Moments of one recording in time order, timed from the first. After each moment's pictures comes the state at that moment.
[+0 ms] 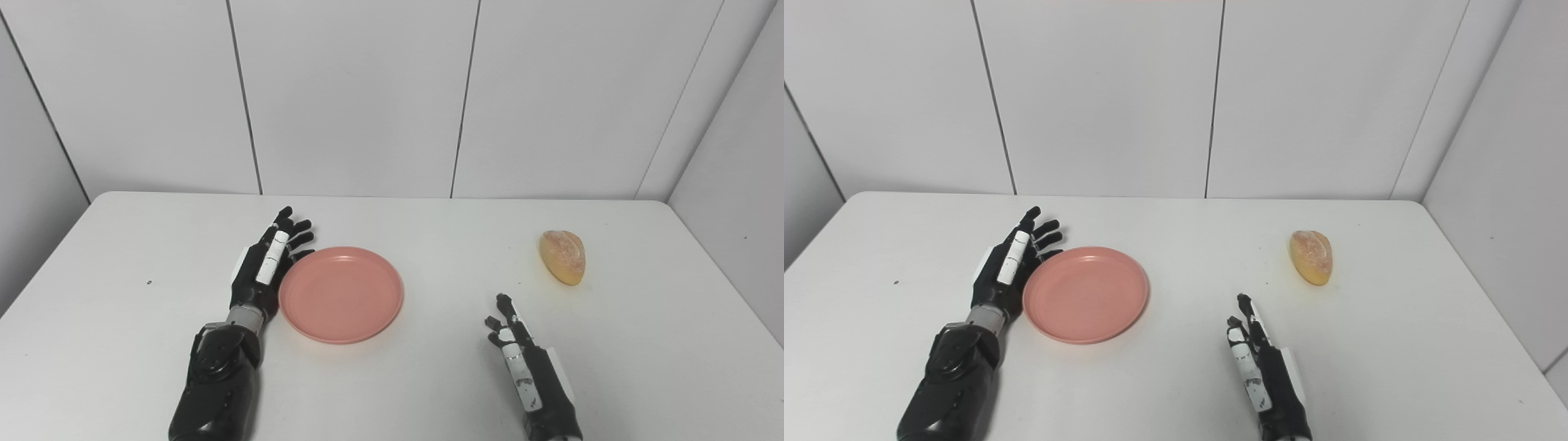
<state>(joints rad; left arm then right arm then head) -0.53 0.07 0.13 0.72 -0.22 -0.18 -0.17 0.07 -0.01 0.15 -0.15 -0.04 0.07 -0.02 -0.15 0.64</state>
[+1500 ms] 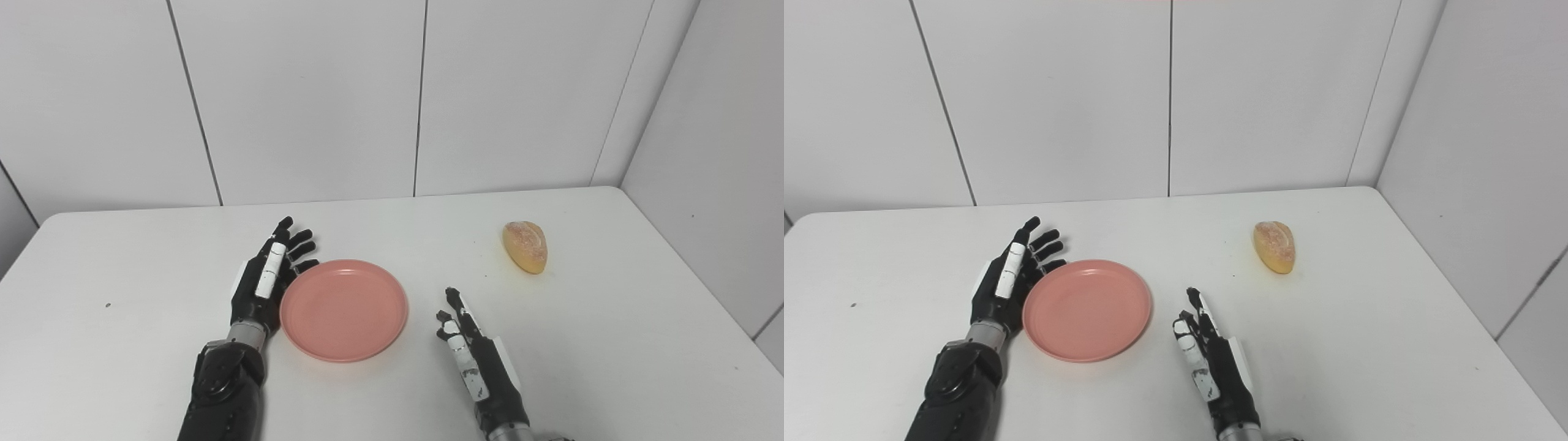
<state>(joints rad) -0.52 -0.01 0.12 0.68 -0.22 -0.16 -0.19 0.06 0.06 0.18 -0.12 -0.12 0.07 -0.05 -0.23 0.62</state>
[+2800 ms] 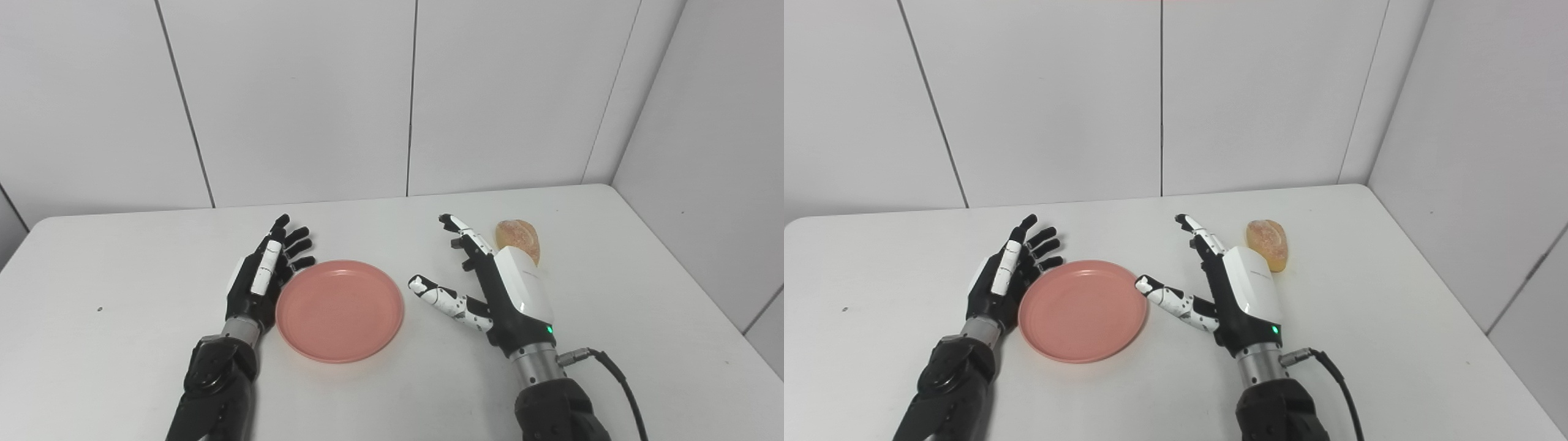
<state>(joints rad) -0.57 0.02 0.12 0.78 -0.22 -0.19 -0.24 -0.14 -0.06 0.17 -0.40 -0.80 0.25 0.08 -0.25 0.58</state>
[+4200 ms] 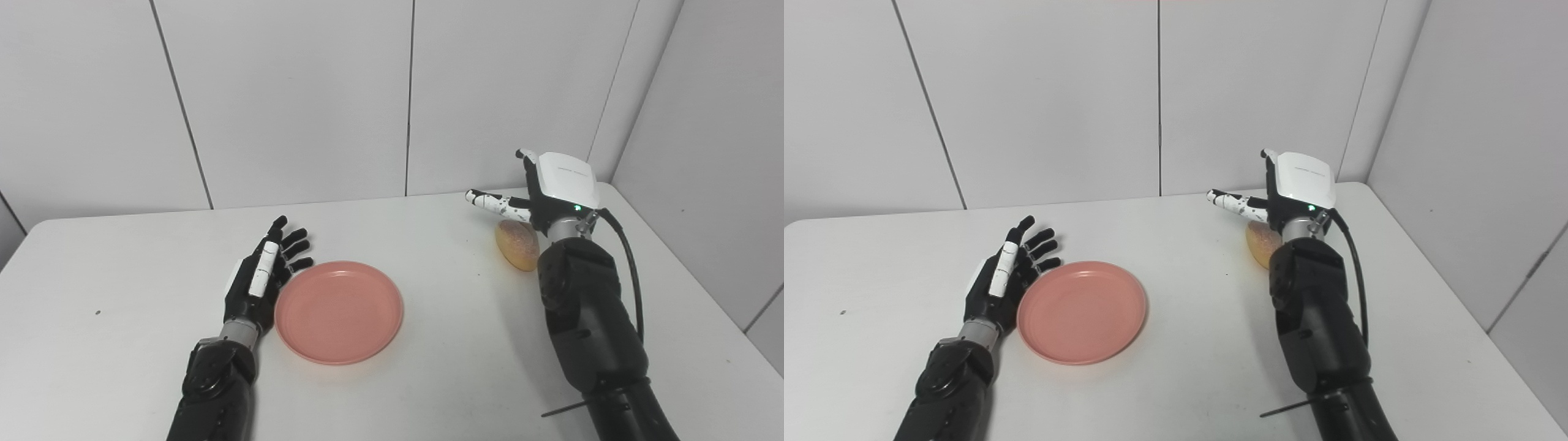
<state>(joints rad) -0.54 0.01 0.12 0.74 -0.22 -0.19 -0.24 -0.60 -0.22 0.03 0.11 -1.25 0.47 0.29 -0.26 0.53</state>
